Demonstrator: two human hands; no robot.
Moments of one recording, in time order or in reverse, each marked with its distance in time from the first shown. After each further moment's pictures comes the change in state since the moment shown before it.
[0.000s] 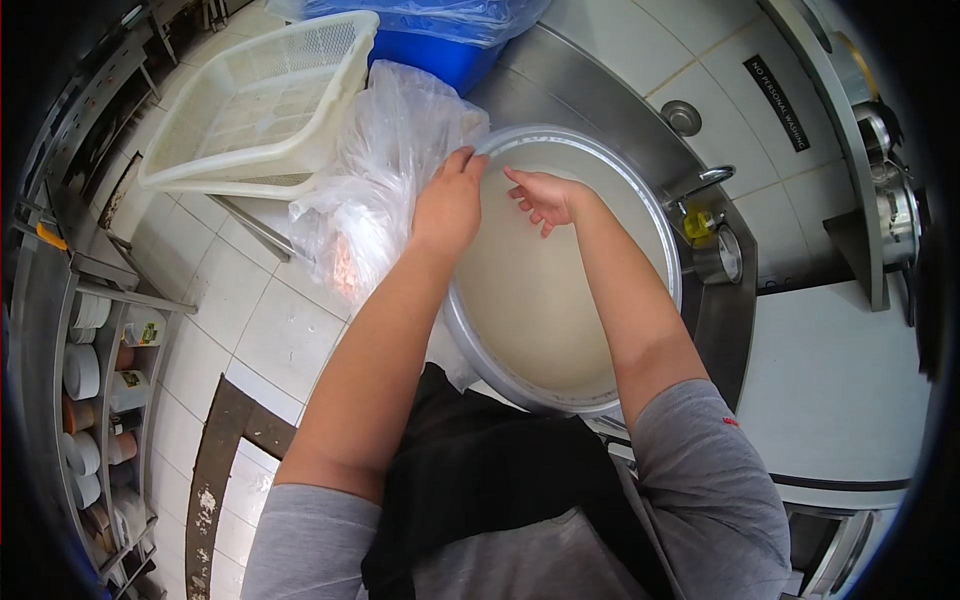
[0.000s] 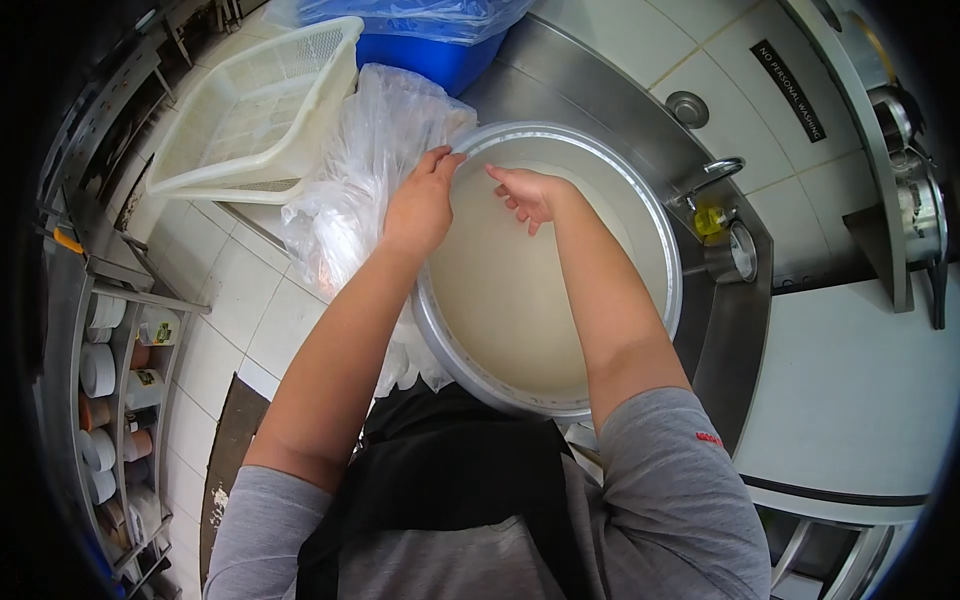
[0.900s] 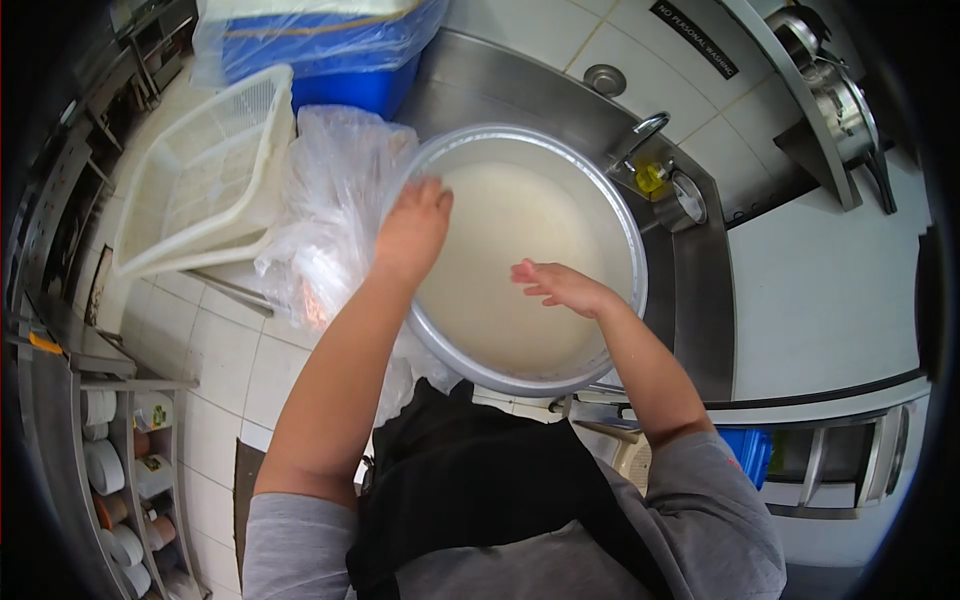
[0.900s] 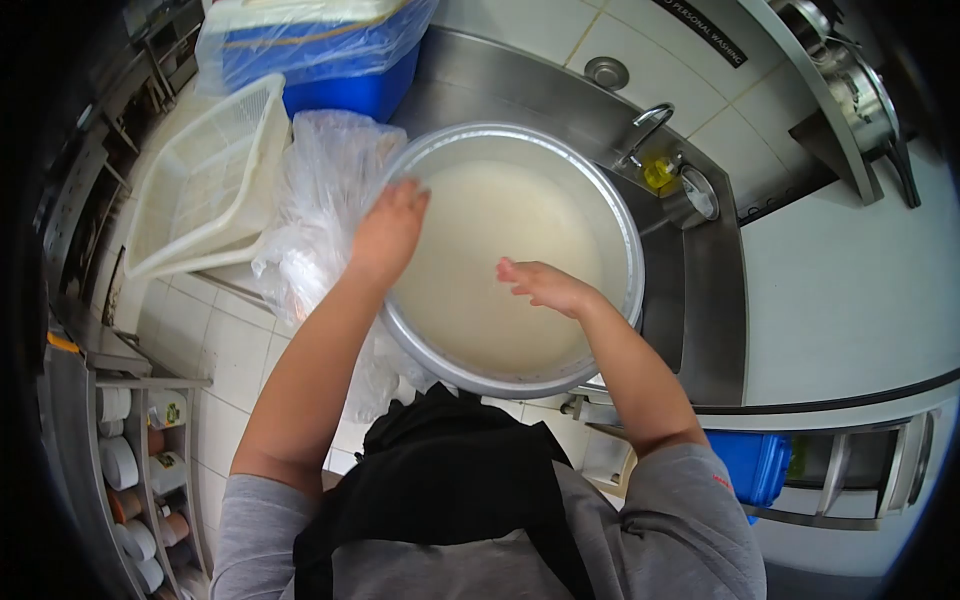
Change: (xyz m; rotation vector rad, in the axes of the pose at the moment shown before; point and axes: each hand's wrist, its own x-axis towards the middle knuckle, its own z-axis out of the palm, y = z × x) left_hand -0.005 0.015 0.000 0.401 -0.179 0.445; right_hand -0.109 0.154 0.070 0.126 0.259 -0.293
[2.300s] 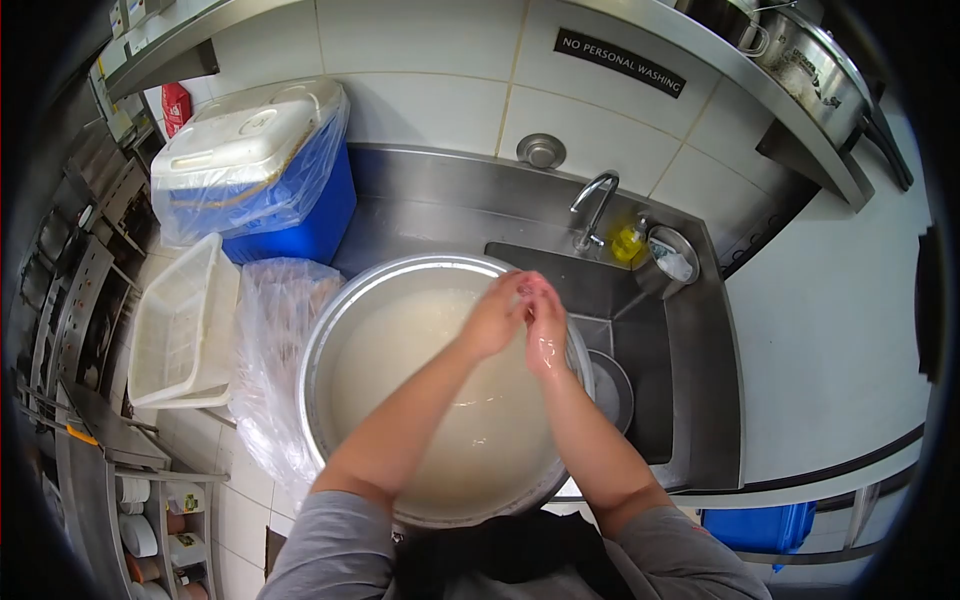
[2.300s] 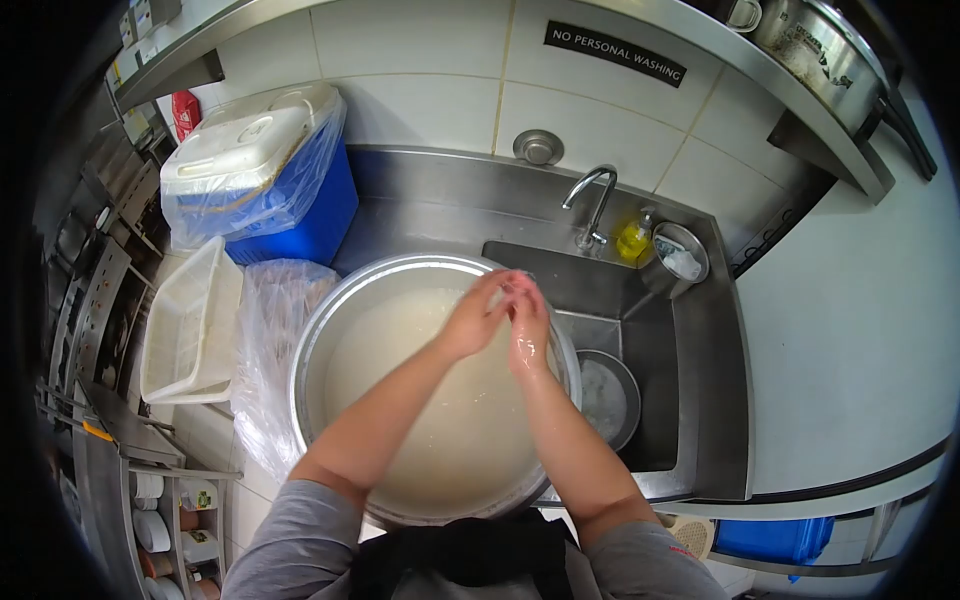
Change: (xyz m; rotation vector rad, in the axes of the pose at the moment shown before) left_hand 0.184 0.169 0.120 -0.943 0.043 0.086; right_hand 0.084 0.036 -0.129 1.102 0.778 -0.751
